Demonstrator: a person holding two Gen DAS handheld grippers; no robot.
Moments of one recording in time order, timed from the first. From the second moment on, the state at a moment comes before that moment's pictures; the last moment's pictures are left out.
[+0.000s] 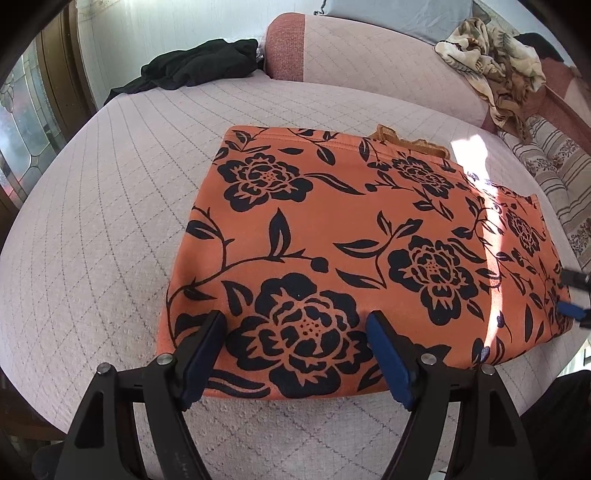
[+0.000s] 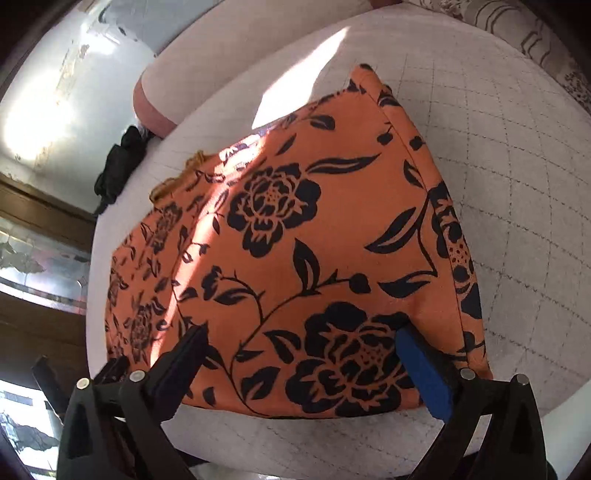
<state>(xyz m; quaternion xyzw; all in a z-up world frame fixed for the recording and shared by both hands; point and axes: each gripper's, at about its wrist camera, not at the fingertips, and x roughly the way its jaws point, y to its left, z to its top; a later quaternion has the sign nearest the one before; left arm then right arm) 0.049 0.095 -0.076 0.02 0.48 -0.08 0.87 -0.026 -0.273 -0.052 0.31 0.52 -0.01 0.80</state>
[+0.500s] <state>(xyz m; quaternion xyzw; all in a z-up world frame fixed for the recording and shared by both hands) 0.047 0.087 -0.080 0.04 0.47 -0.09 0.87 0.027 -0.257 -0.022 0.29 0.50 0.03 0.81</state>
